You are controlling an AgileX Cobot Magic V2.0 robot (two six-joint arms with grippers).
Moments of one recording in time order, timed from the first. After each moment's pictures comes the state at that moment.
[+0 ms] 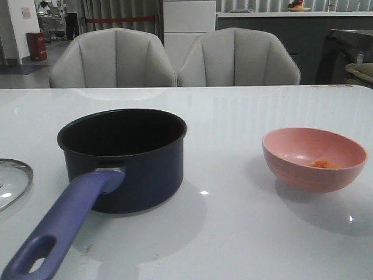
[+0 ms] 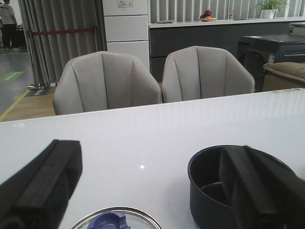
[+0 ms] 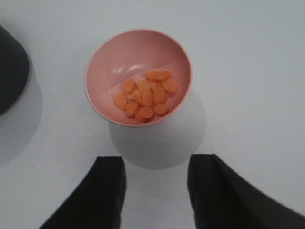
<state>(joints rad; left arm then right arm) -0.20 0.12 -0.27 -0.12 0.21 0.12 0.13 0.94 -0.75 0.10 0.70 0.08</state>
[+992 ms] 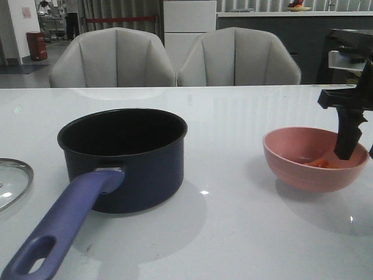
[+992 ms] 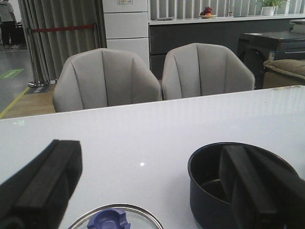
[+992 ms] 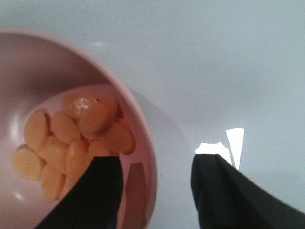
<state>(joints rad) -0.20 0.12 -0.27 -0.12 0.22 0.12 0.00 1.83 -1.21 0.17 0.81 -0.02</state>
